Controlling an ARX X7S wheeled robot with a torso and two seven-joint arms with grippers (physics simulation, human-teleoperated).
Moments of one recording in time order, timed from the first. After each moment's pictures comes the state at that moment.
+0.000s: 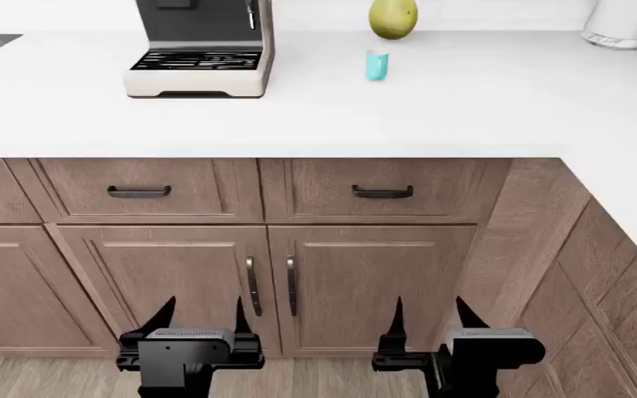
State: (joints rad) left arm 0.00 0.00 0.00 0.00 0.00 0.00 0.00; right arm 0.00 0.00 0.00 0.00 0.00 0.00 0.00
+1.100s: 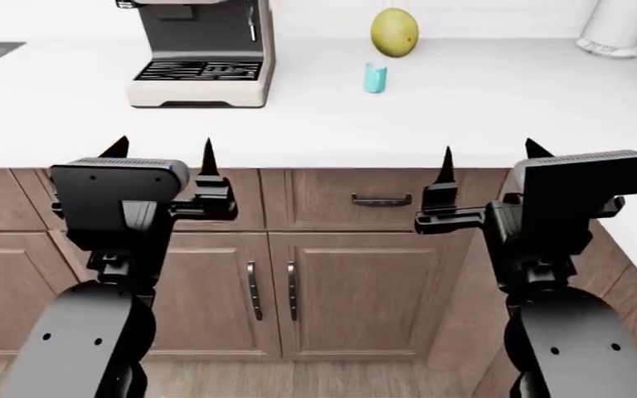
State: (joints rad) left arm -0.47 -0.13 0.02 0.48 -0.15 -0.67 -0.06; right arm 0.48 0.18 -0.04 -0.63 0.03 0.88 0.04
